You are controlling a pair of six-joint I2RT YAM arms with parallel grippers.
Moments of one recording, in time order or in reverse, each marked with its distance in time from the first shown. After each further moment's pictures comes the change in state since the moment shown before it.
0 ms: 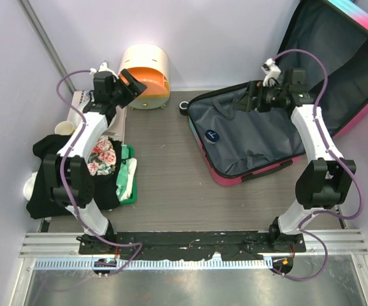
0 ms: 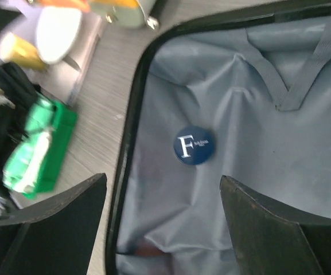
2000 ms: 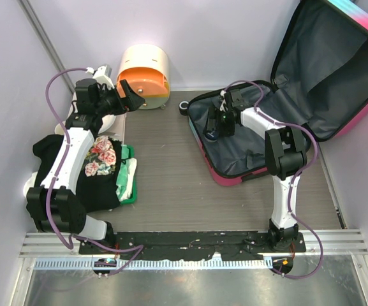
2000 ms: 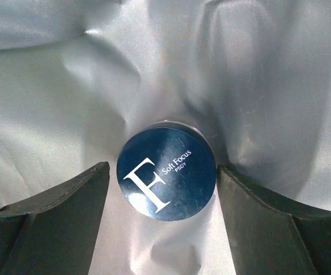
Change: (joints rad) left arm 0.051 -0.311 -0.148 -0.147 0.270 0.354; right arm 0.317 0.467 0.040 0.077 0.470 0.248
